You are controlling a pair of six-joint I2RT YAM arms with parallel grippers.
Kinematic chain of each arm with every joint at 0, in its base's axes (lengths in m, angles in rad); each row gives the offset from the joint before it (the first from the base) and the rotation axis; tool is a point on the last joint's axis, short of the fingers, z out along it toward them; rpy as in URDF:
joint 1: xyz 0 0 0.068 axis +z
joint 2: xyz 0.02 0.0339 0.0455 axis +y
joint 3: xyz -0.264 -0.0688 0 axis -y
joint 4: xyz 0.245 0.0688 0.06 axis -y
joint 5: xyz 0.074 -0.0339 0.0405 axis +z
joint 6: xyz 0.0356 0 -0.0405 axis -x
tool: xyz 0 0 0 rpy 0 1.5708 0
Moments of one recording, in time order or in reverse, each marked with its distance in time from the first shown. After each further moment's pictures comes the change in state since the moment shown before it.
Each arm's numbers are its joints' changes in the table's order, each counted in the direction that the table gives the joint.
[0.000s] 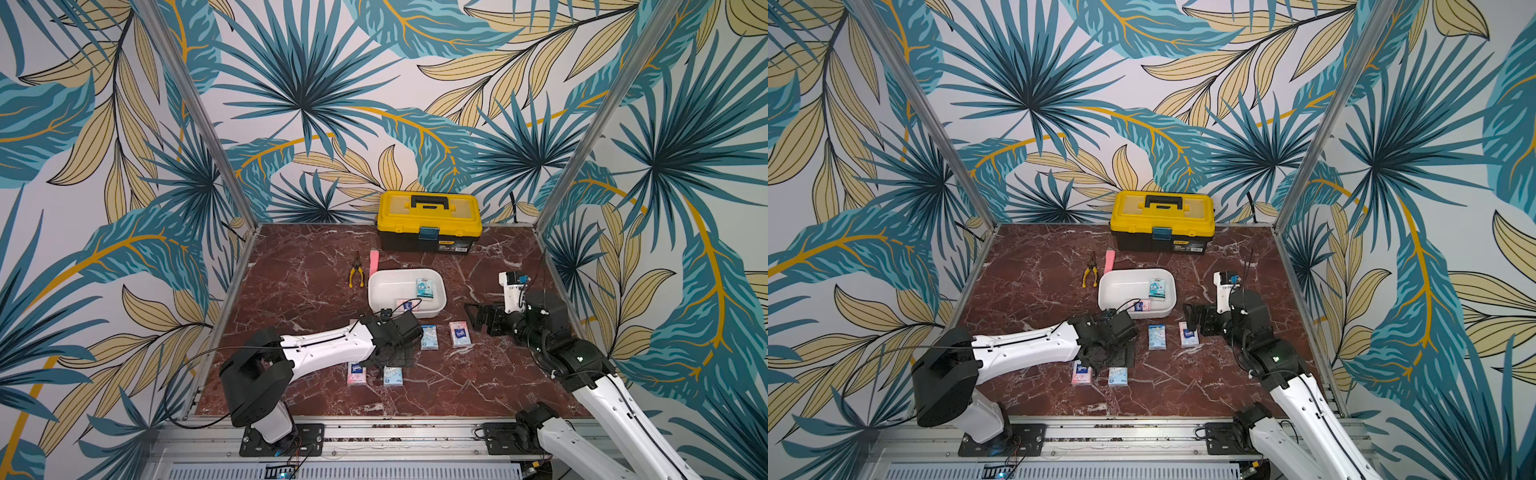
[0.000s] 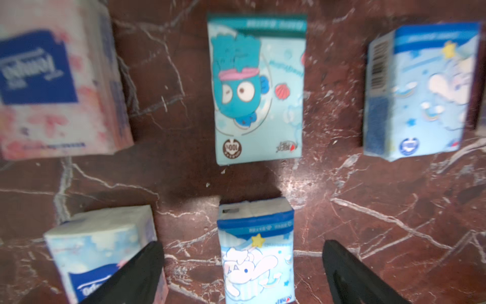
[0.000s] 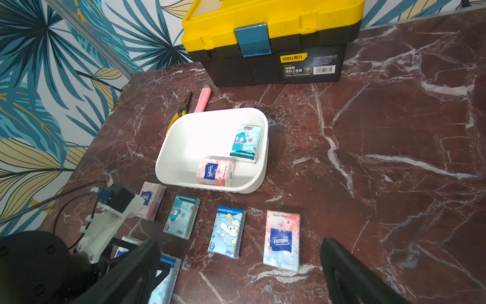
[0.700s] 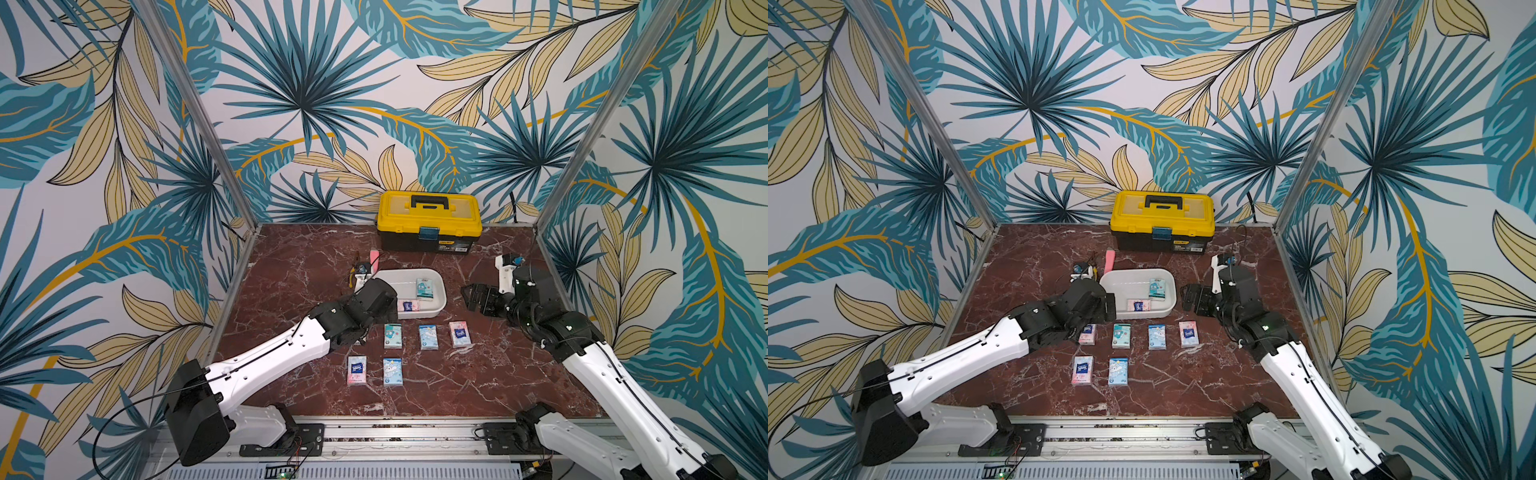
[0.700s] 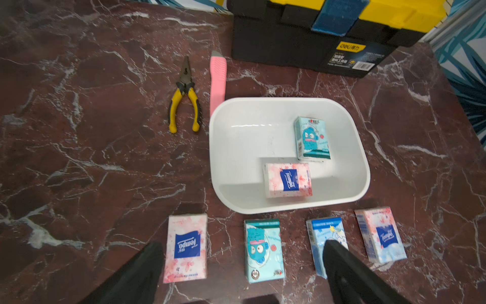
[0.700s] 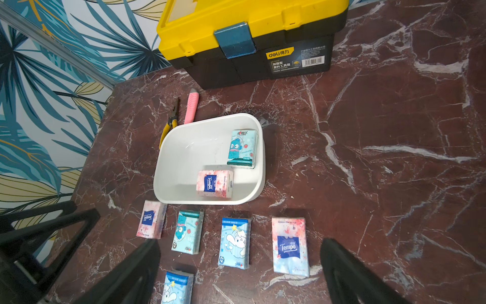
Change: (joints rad) left arm 0.180 -0.301 0.004 0.185 0.304 -0.267; right arm 0.003 0.218 0.176 -0.063 -0.038 -0.125
